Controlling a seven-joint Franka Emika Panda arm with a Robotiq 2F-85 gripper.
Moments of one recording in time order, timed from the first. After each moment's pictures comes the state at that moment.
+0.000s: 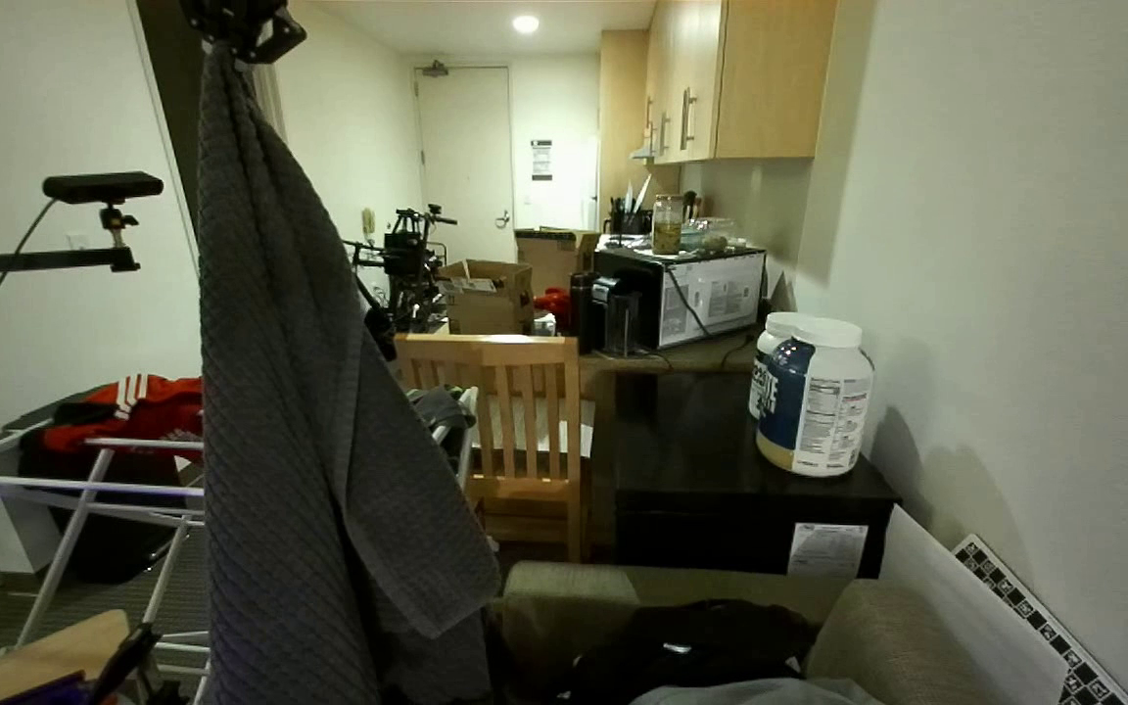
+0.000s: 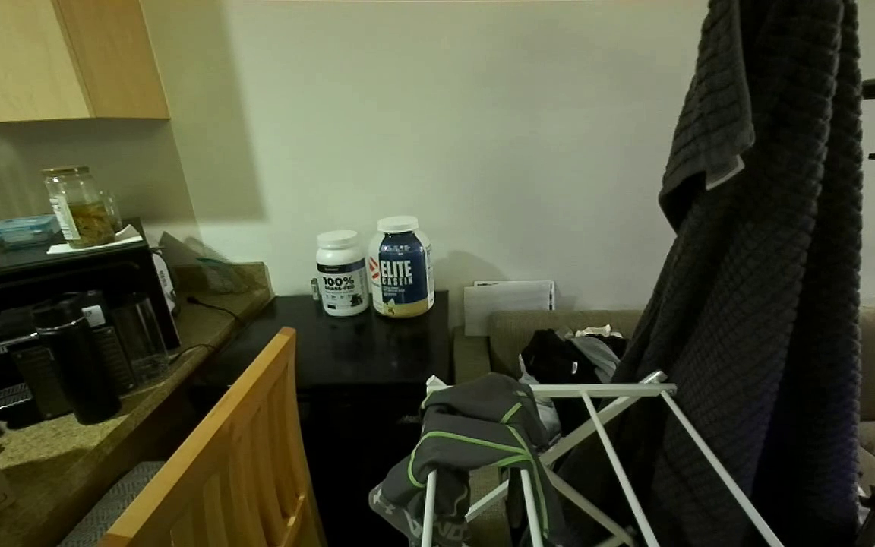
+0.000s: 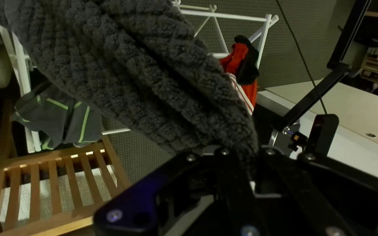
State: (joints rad) arm 0.14 -0.26 0.09 -1.61 0.57 1.27 -0.38
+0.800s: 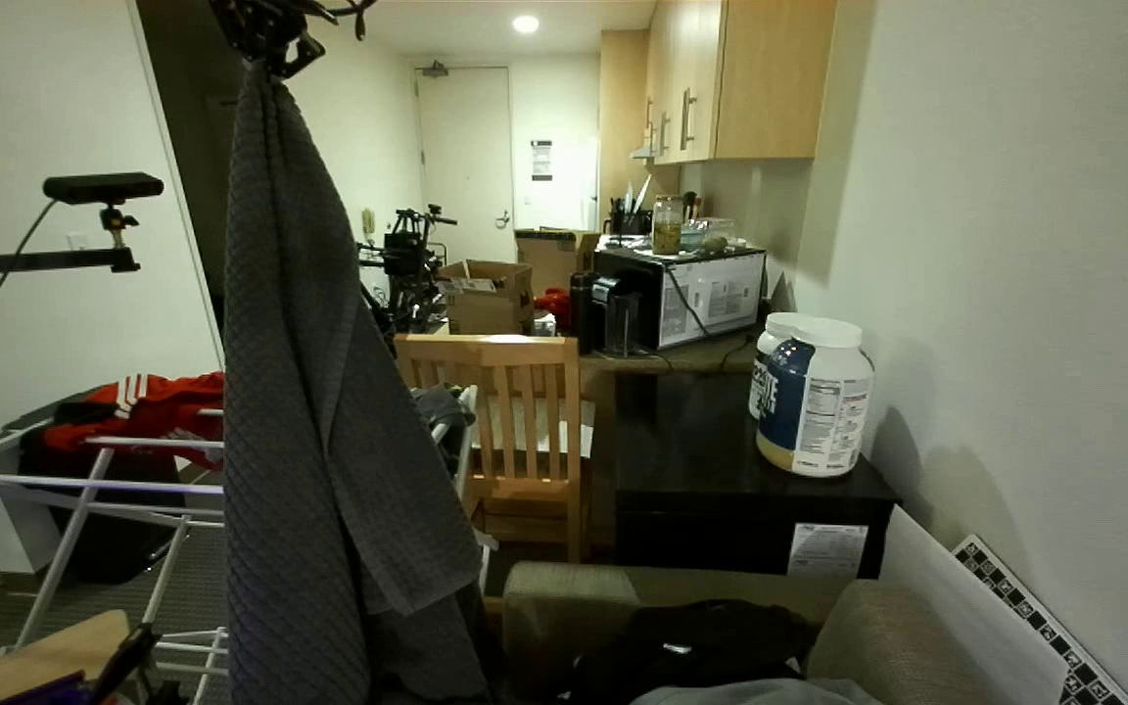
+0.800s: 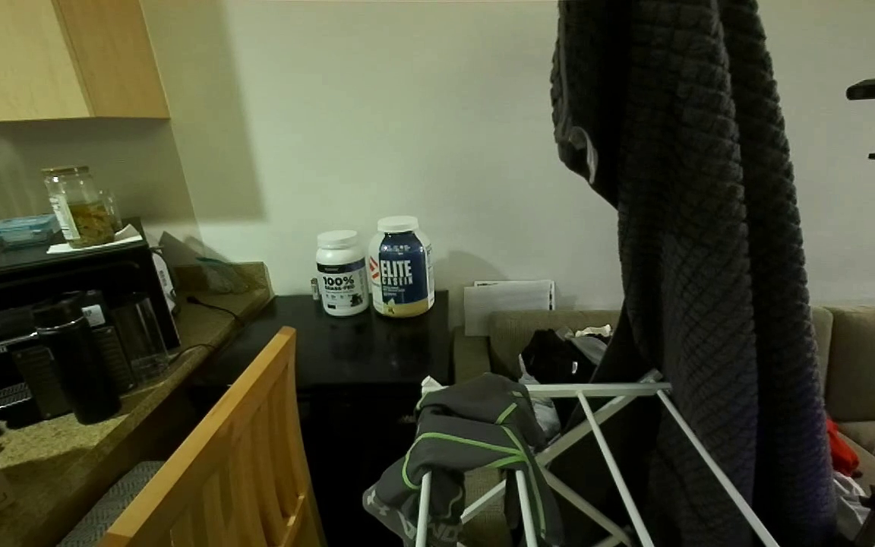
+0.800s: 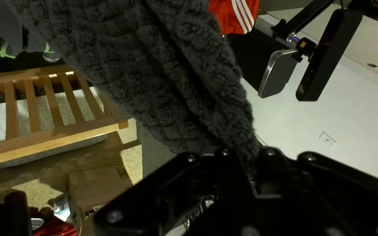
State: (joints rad) arm 0.20 -0.20 0.17 -1.64 0.68 1.68 -0.33
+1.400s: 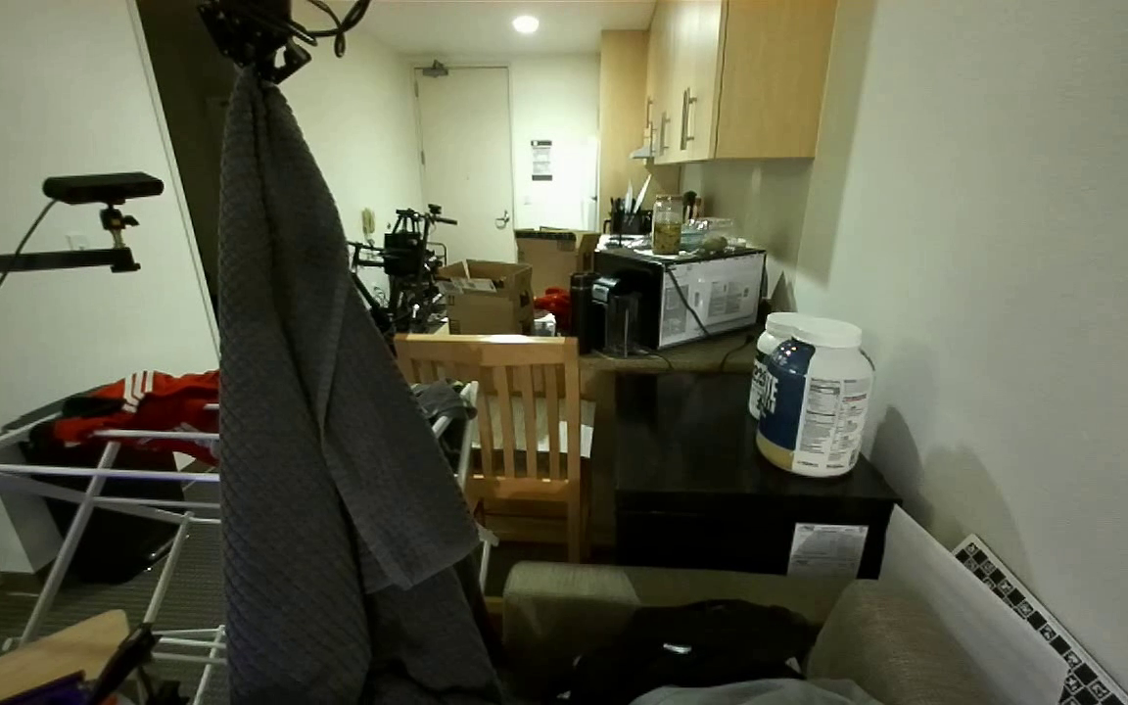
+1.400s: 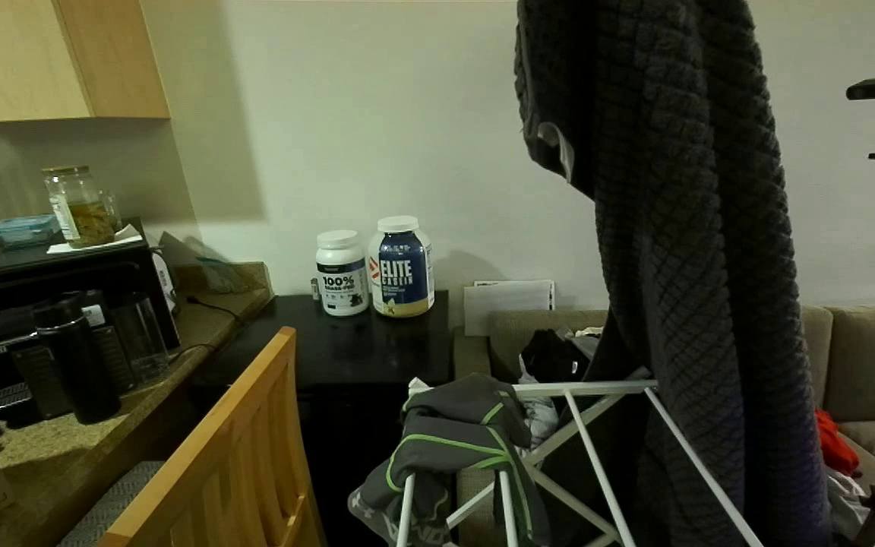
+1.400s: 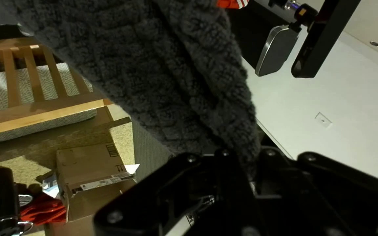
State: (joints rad) arm 0.25 -0.20 0.22 -1.68 0.70 1.85 -0.31
